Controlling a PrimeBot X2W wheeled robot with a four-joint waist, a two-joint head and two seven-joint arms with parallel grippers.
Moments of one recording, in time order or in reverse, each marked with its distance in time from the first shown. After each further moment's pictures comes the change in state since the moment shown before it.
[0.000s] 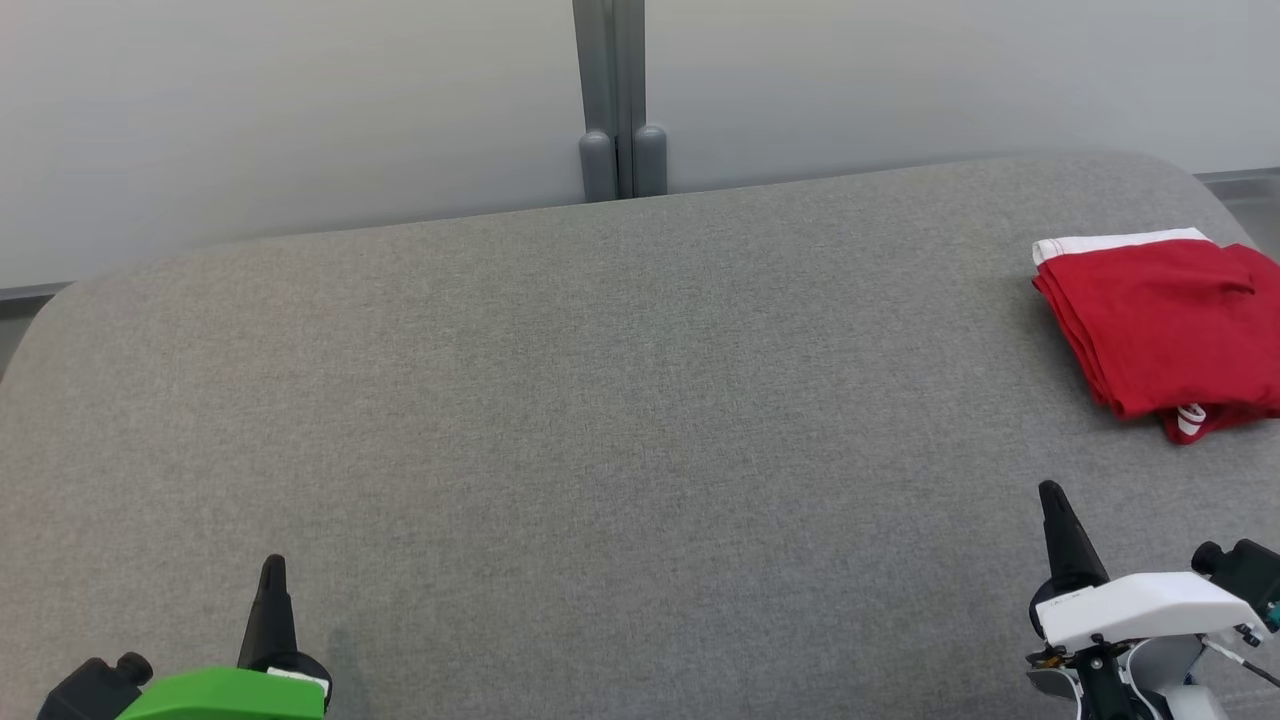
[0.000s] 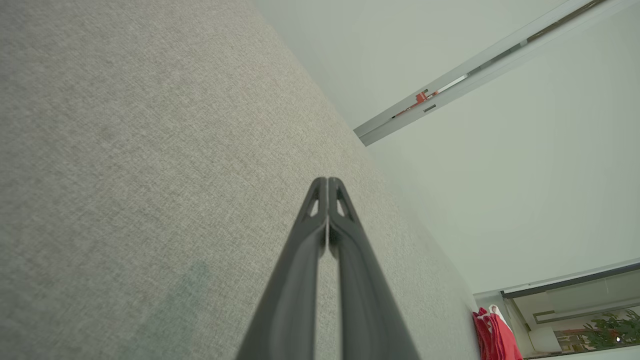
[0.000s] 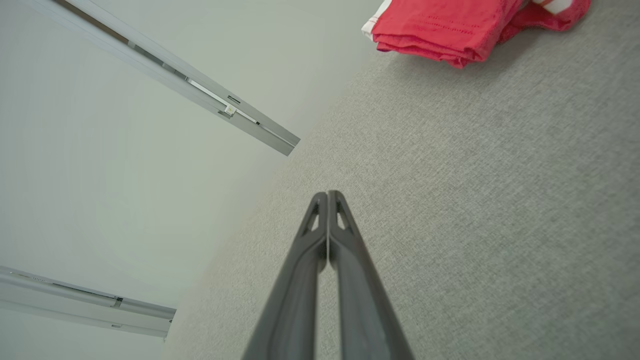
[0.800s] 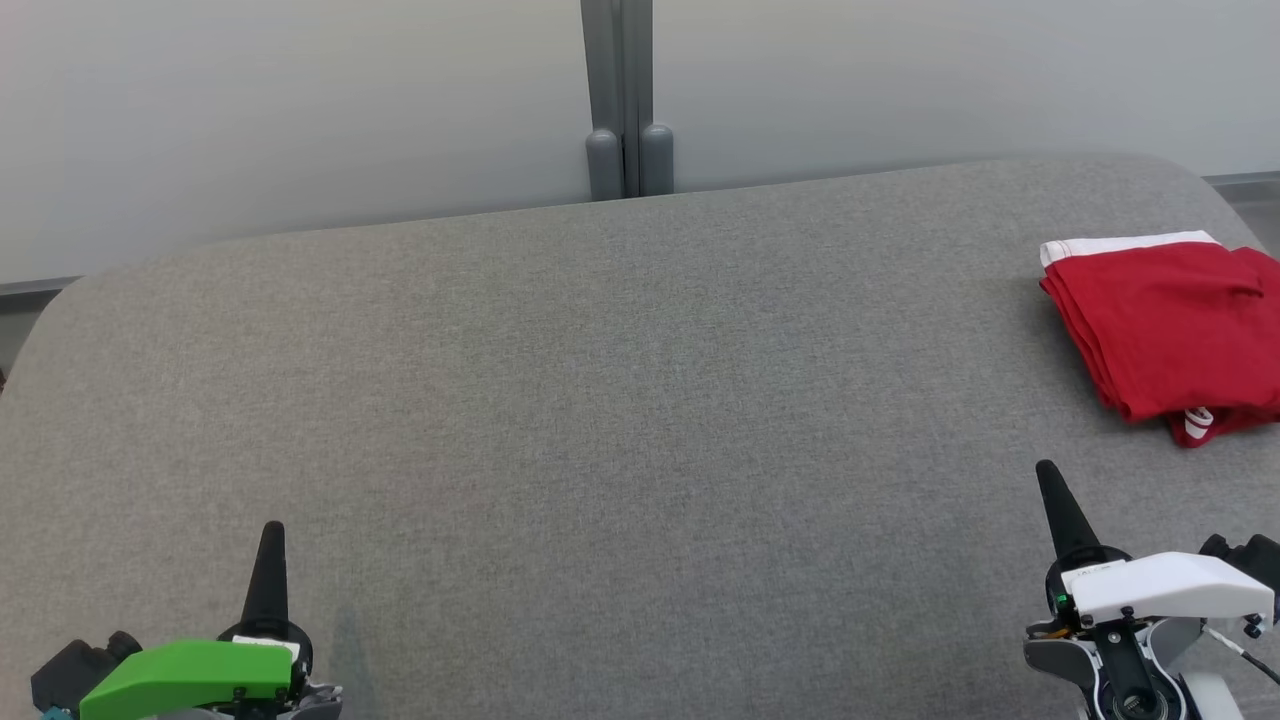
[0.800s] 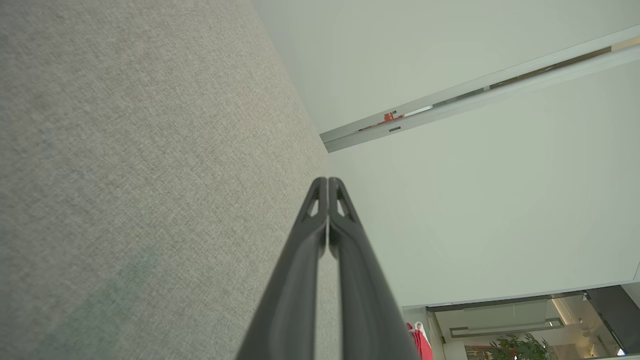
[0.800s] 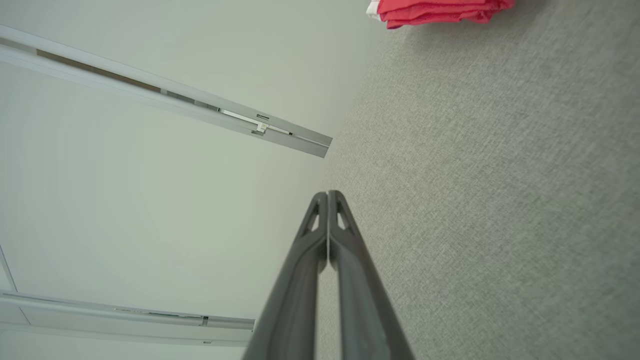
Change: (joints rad) left arm -0.055 0.001 0.017 0.007 -0.240 -0.017 0.064; right arm -0.030 0.001 -0.011 -0.009 0.282 0.000 0.063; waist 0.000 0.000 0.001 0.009
